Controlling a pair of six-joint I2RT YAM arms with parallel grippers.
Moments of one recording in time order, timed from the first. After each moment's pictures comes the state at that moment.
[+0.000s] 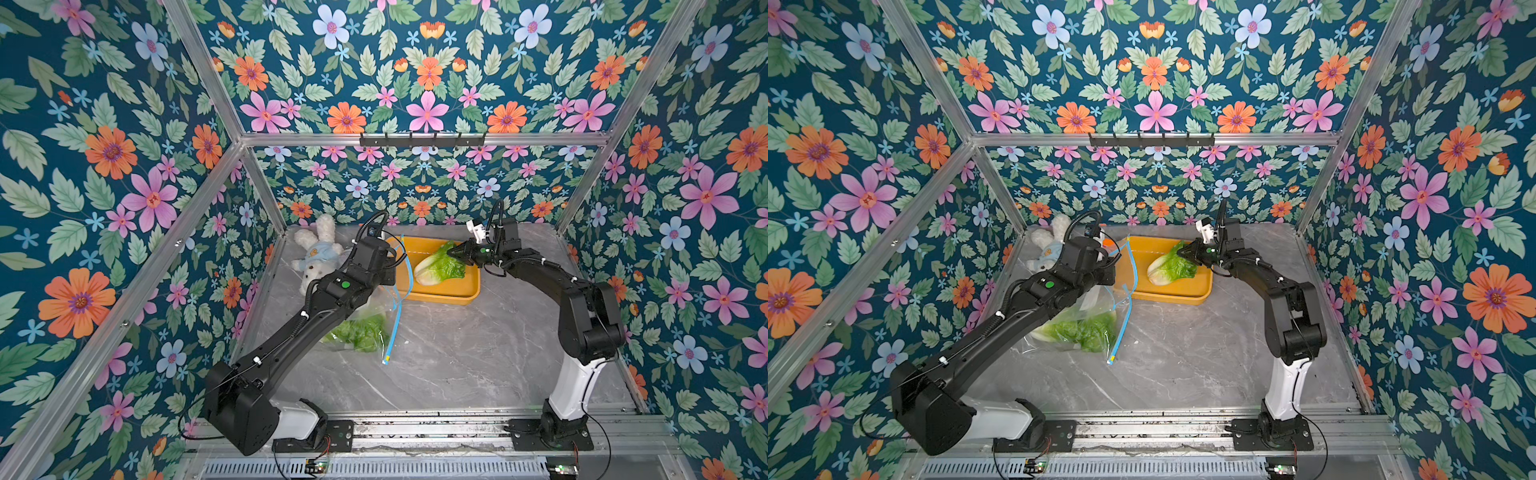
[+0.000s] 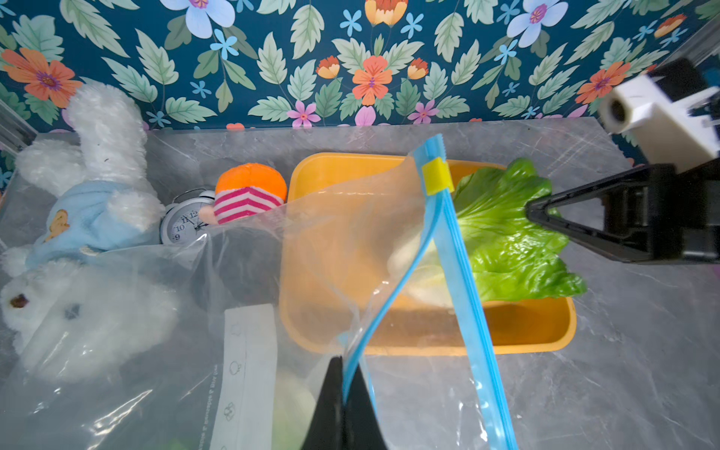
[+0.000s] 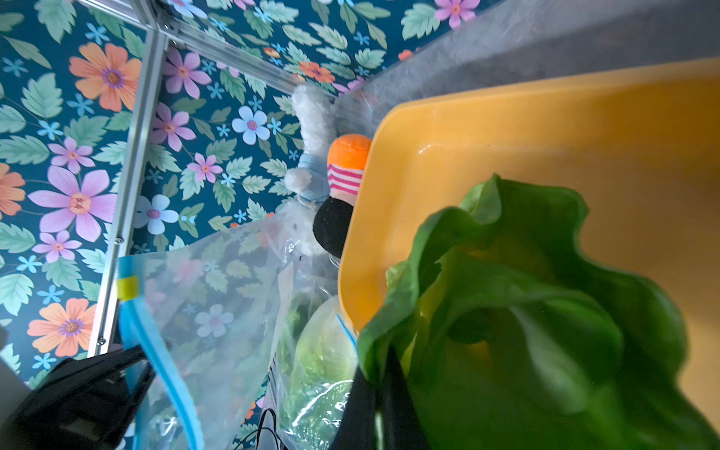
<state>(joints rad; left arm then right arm) -0.63 1.37 1.25 -0.49 -0.27 -0.34 0.20 1.85 1.37 -0.07 -0.79 0.67</state>
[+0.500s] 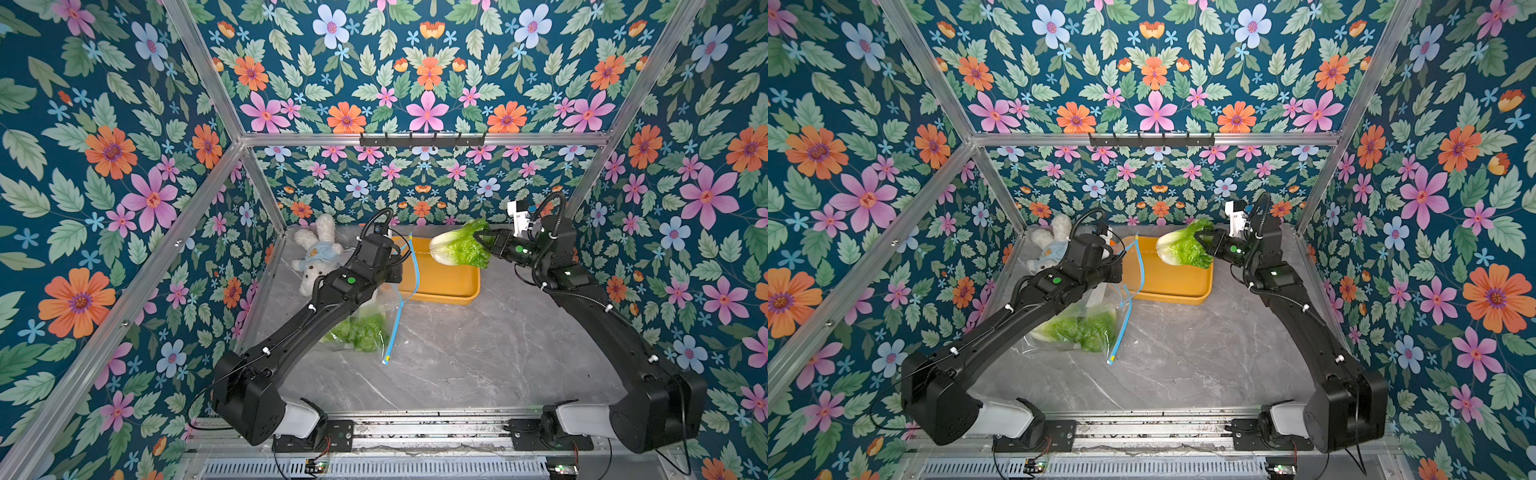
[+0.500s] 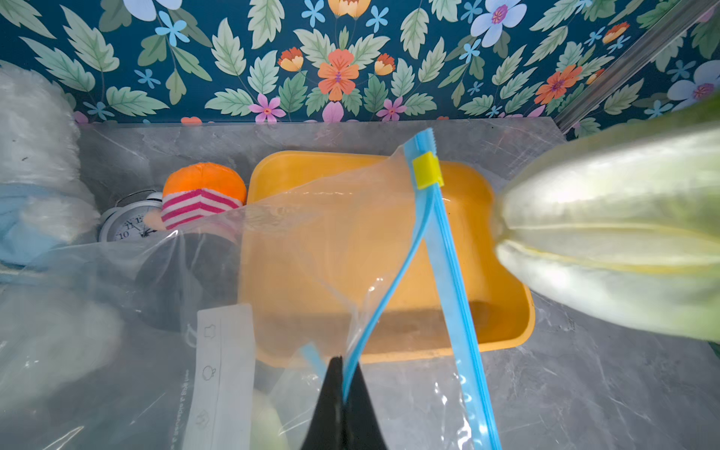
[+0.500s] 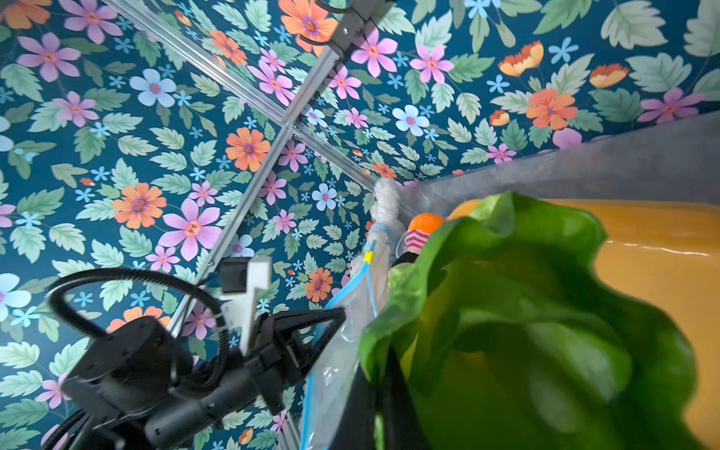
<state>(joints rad) -0.63 1.42 1.28 -0.45 -0.18 -0.36 0.22 1.29 1.21 -0.10 -0.63 0.74</state>
